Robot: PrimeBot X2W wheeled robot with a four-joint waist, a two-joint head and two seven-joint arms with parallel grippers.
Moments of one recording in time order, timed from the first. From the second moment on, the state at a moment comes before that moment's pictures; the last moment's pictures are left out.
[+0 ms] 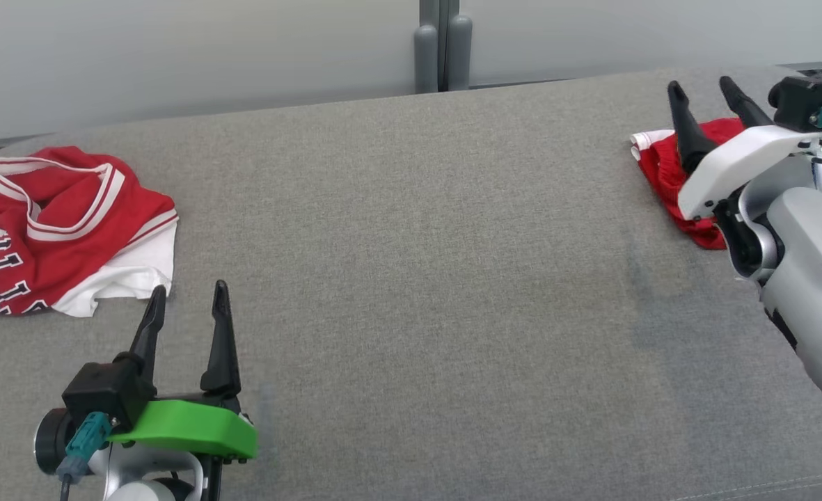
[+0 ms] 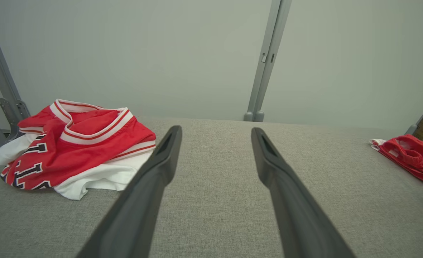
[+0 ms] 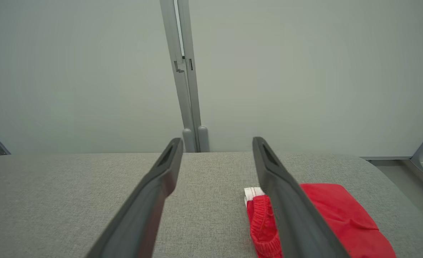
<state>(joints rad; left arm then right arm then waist) 0.02 0.05 -0.16 -0.12 -0.30 0.12 -0.10 -0.80 -0.39 0.75 0.80 0.80 -0.03 -0.25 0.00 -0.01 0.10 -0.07</state>
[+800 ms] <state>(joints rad) 0.10 0.05 -0.09 -0.04 -0.30 0.12 -0.18 -0.41 -0.27 0.59 0.38 0.60 -0.12 -0.25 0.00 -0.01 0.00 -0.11</state>
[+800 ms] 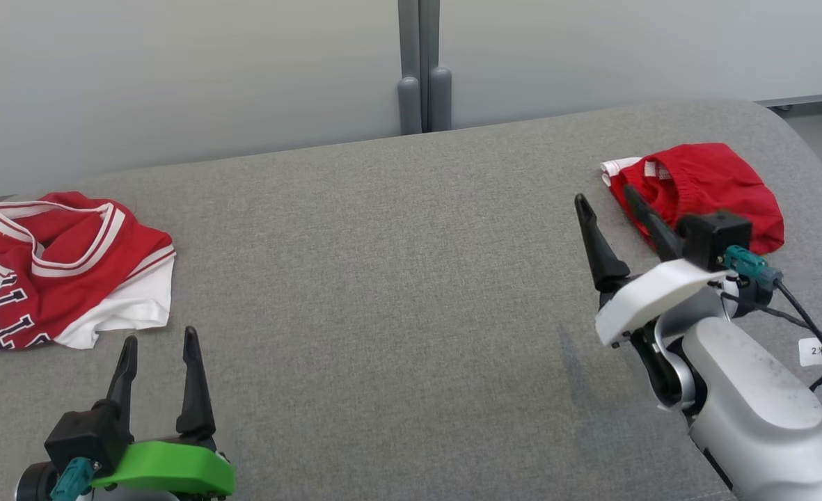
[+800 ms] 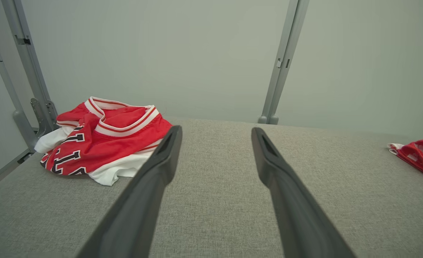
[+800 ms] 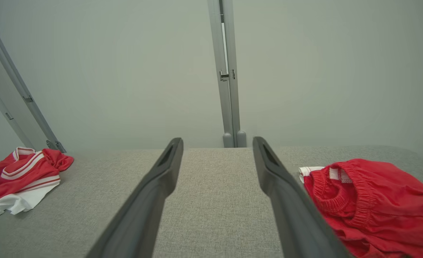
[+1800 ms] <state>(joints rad) 0.15 0.05 -0.10 -0.01 -0.34 0.12 -0.22 -0.12 -0.16 0.43 0.22 0.43 -0.13 -0.25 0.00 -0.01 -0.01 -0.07</state>
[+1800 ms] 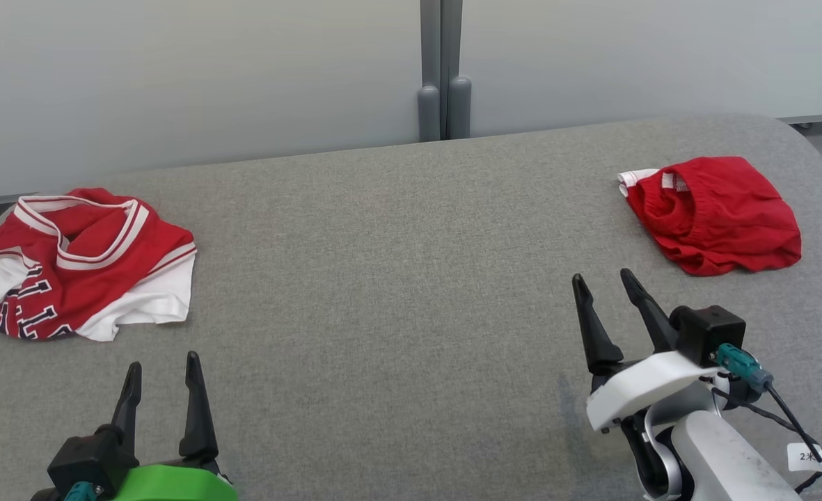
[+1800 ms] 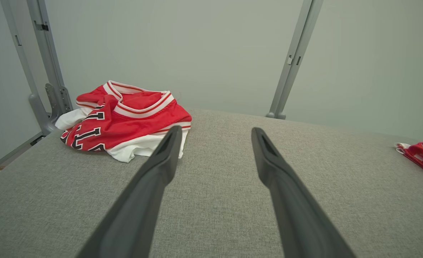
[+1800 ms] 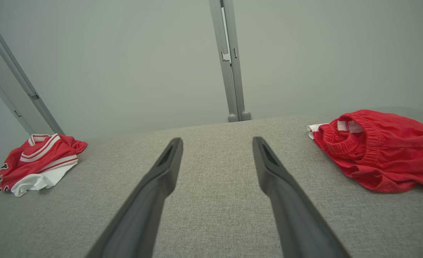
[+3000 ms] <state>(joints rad) 0.15 0.05 -0.10 0.02 -0.35 0.12 -0.24 -0.05 -0.13 0.39 0.19 0.37 -0.13 -0.25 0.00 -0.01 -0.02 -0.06</state>
